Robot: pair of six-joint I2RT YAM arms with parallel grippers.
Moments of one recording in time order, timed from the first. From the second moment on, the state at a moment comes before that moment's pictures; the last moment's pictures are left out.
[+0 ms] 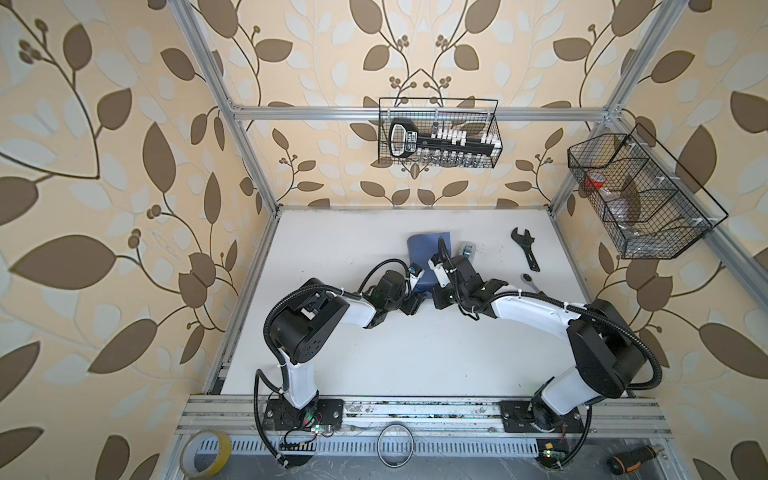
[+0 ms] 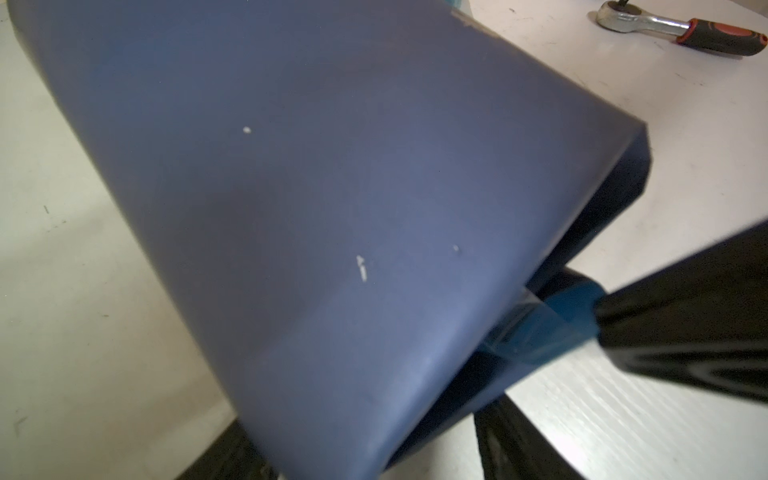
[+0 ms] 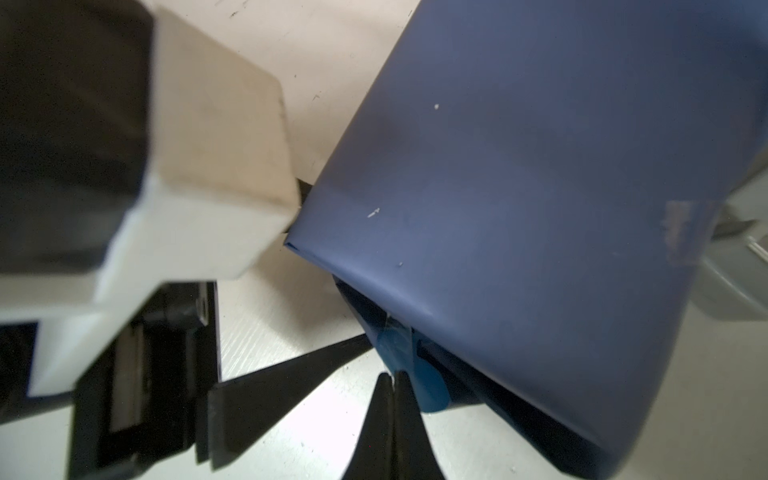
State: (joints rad) left arm -0.66 1.84 0.77 0.48 0.12 0.07; right arm 0.63 1.59 0.92 -0.18 0.00 0.23
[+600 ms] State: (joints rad) left arm -0.66 1.84 0.77 0.48 0.12 0.06; right arm 0.59 1.58 0.92 -0.18 -0.02 0.24
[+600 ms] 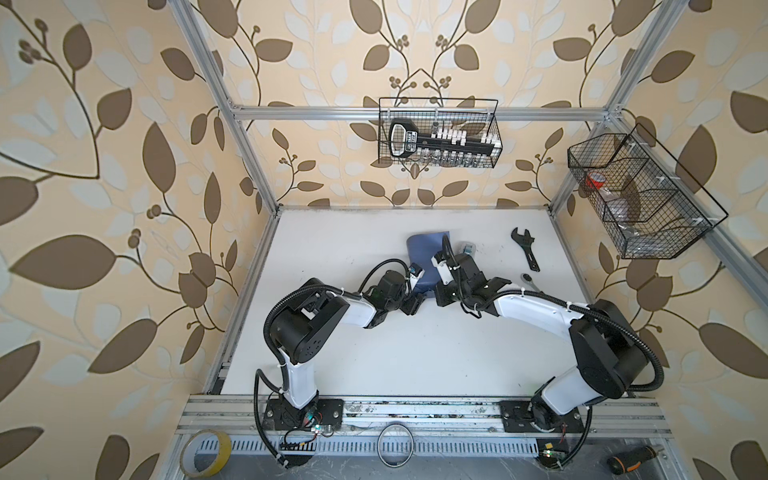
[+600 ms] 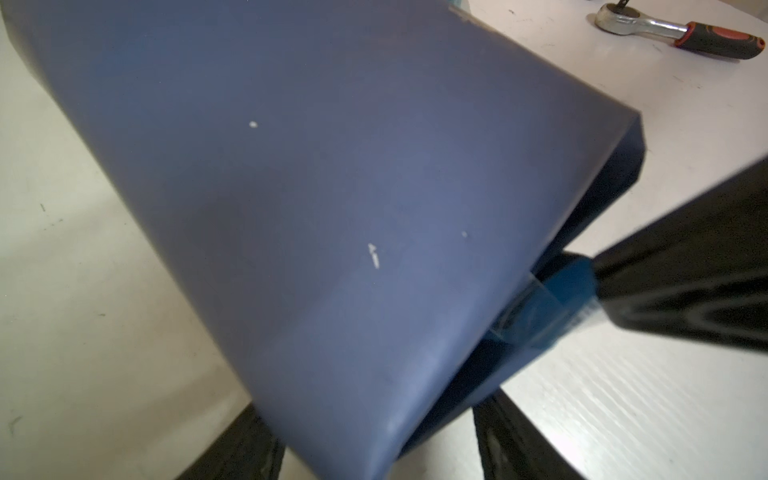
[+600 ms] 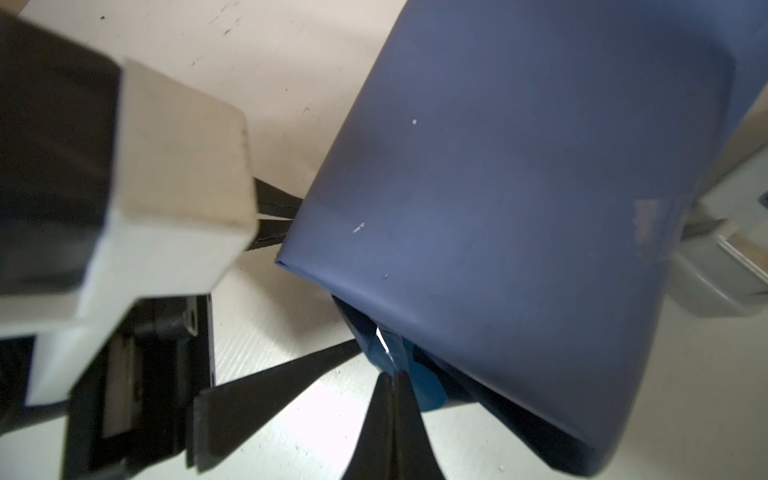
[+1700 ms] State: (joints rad) left arm -0.66 1.84 0.77 0.48 0.12 0.05; right arm 0.59 1.57 0.87 -0.11 -0.04 0.15
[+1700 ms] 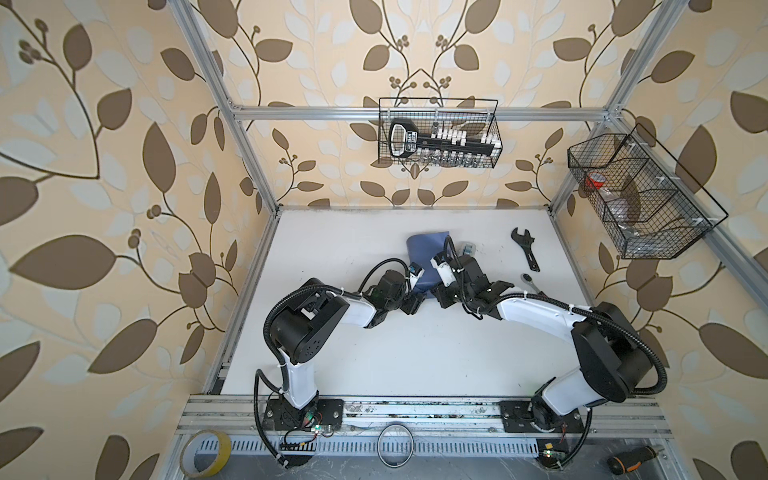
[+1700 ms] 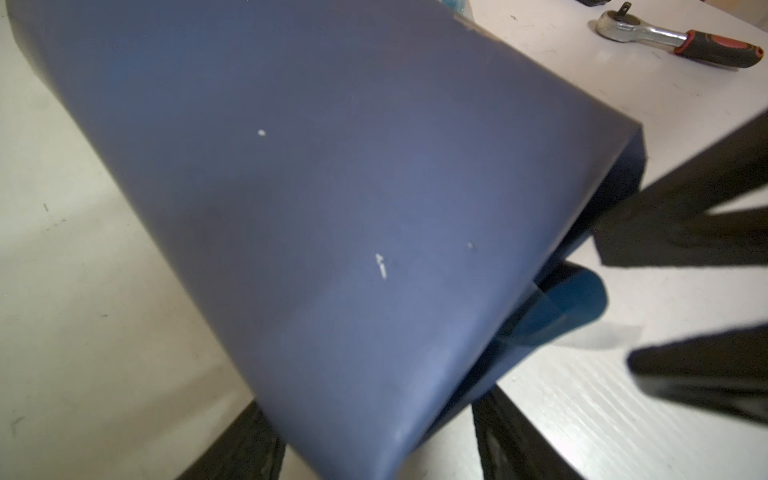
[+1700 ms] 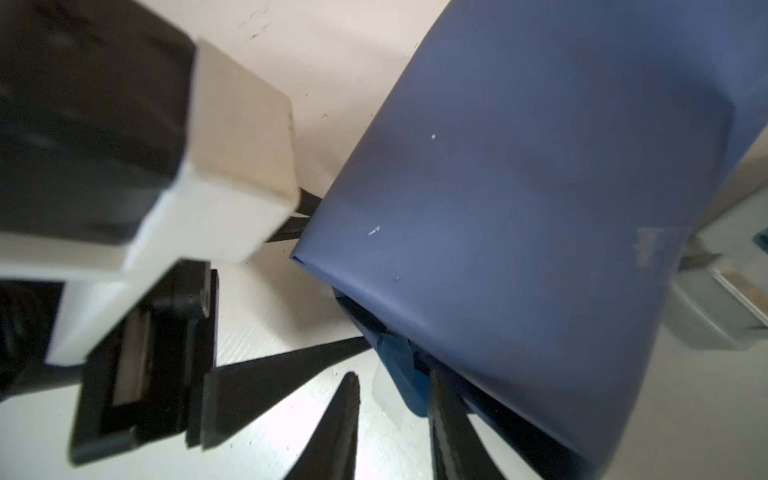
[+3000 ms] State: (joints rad) left arm -0.66 1.84 0.77 0.48 0.13 0.05; right arm 0.60 1.62 0.88 -0.11 -0.02 0.12
